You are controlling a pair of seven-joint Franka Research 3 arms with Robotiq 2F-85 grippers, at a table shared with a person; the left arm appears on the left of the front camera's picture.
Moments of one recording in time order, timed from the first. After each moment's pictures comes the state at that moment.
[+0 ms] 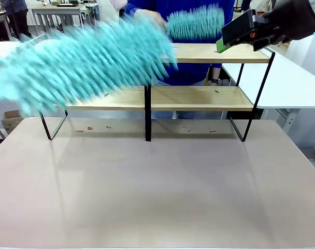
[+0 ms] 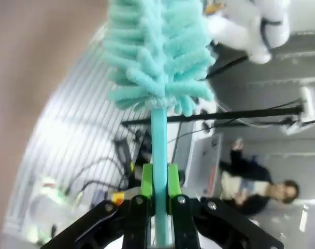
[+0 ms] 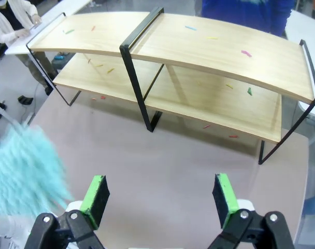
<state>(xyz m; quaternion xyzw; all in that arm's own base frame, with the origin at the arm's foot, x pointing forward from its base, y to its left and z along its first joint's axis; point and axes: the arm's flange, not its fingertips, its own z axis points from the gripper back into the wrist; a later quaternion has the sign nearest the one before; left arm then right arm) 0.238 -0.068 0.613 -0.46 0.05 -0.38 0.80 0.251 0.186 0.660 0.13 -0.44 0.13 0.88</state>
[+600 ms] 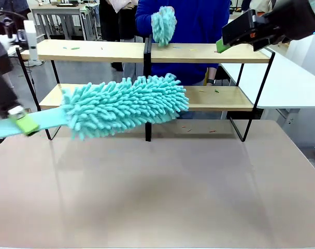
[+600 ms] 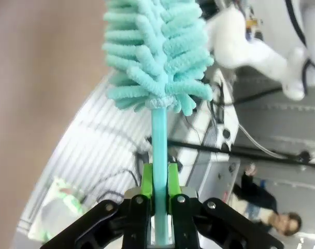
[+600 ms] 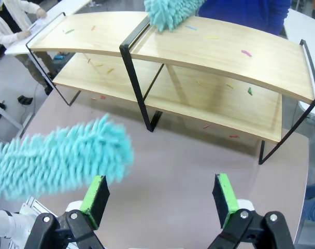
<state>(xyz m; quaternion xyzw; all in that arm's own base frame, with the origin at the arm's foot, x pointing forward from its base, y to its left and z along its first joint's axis) 0.284 -0.108 0.591 -0.42 0.03 -0.33 0.85 0.251 0.185 0.660 0.13 -0.44 0.13 0.88</state>
